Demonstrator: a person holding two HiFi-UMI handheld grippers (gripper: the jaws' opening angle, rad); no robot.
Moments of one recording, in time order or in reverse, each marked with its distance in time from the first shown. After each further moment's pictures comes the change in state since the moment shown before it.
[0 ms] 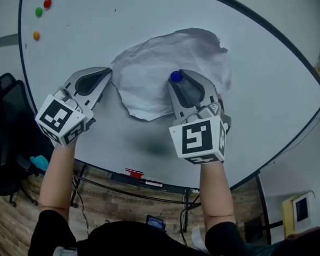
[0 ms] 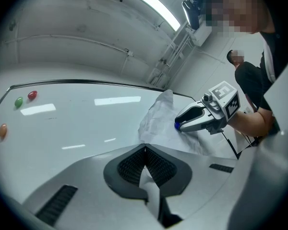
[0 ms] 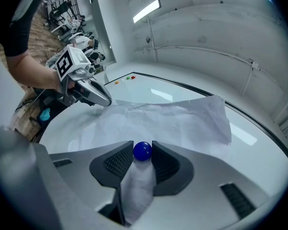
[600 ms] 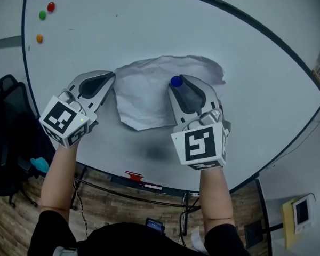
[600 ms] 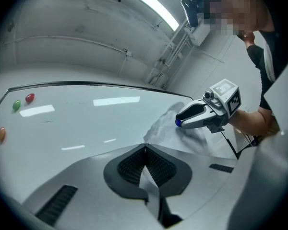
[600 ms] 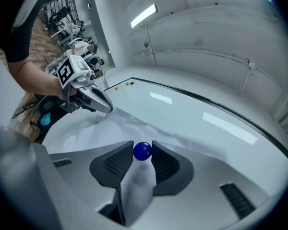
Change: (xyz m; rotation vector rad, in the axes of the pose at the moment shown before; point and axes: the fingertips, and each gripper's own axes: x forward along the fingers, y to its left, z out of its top) left arm 0.002 -0.005 0.000 0.018 -0.013 -0.023; right arm -0.011 -0.001 0.010 0.015 -0.039 0.007
